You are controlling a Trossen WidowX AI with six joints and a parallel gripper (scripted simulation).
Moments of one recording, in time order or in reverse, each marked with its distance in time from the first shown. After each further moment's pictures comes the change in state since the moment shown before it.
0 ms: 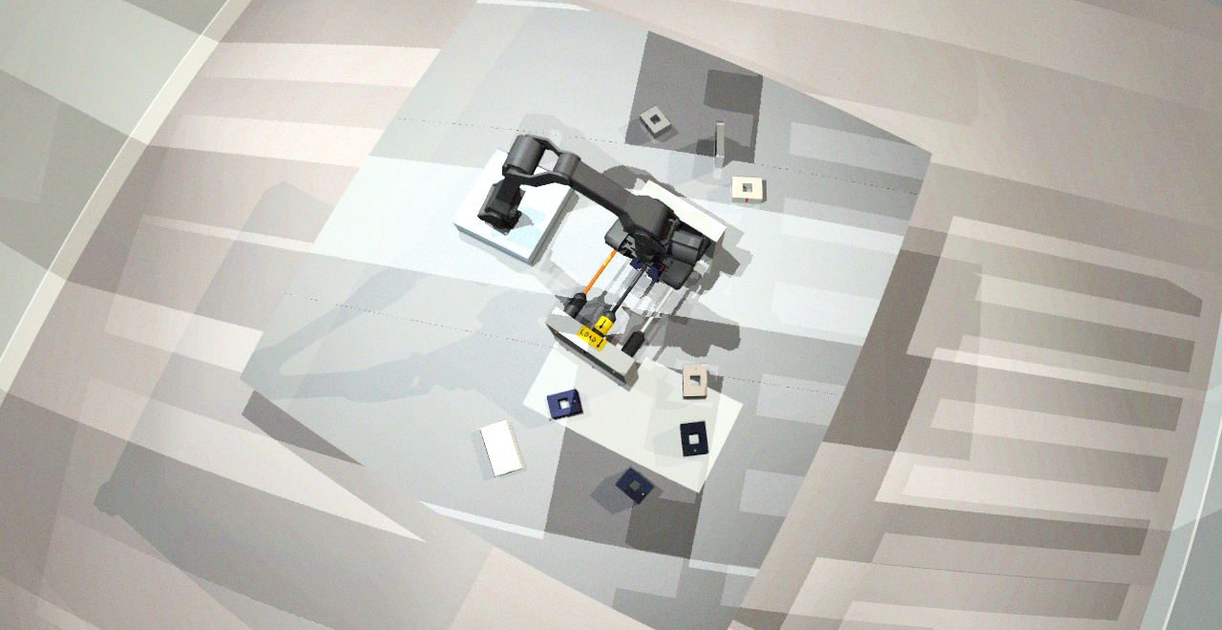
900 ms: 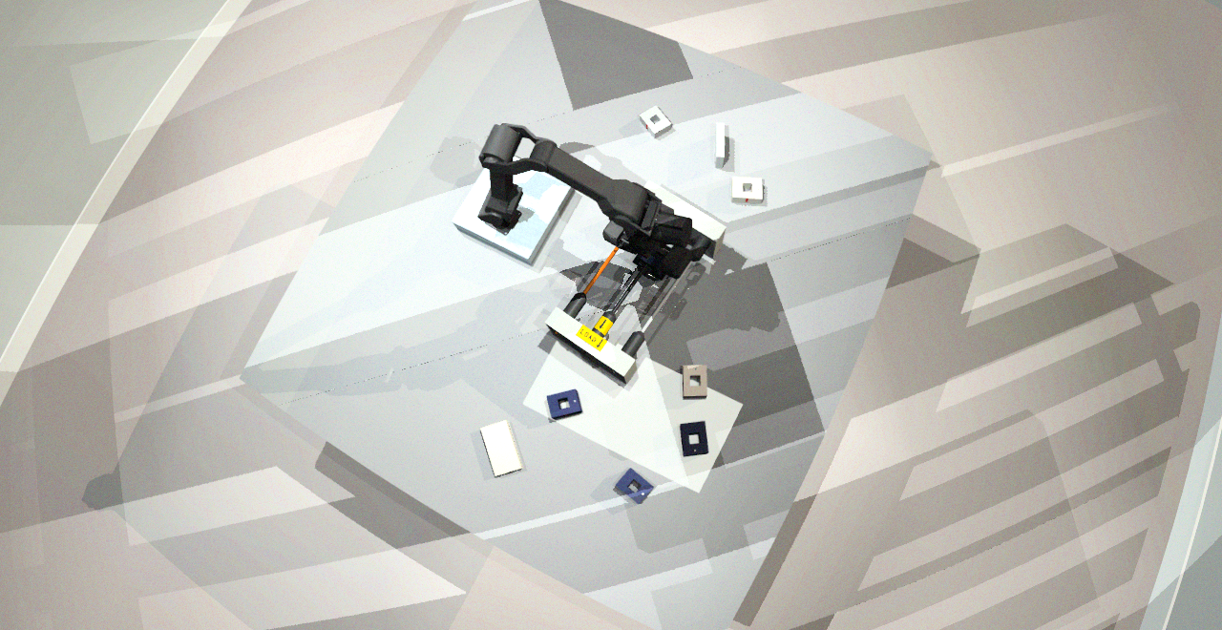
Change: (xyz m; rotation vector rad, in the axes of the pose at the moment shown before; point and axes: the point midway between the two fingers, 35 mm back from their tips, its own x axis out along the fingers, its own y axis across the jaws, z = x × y) arm -0.018 -0.001 0.008 -0.015 -0.033 -0.208
